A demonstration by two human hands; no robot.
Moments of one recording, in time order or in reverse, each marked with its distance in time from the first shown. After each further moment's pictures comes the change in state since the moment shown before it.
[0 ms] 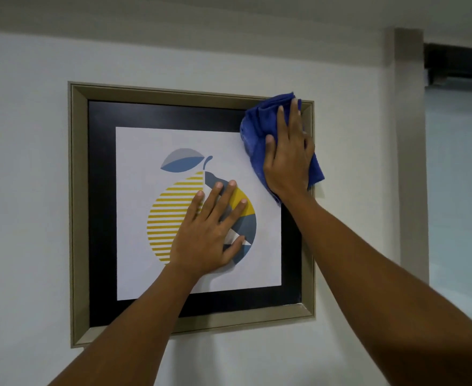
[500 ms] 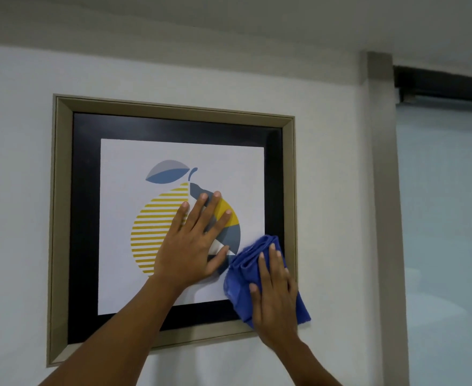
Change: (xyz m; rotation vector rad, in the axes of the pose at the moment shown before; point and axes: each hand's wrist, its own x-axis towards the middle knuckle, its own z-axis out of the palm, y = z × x) left_hand 0.001 0.000 -0.001 0.016 -0.024 0.006; right_hand -0.243 0.021 -0.028 0.047 -0.263 0.063
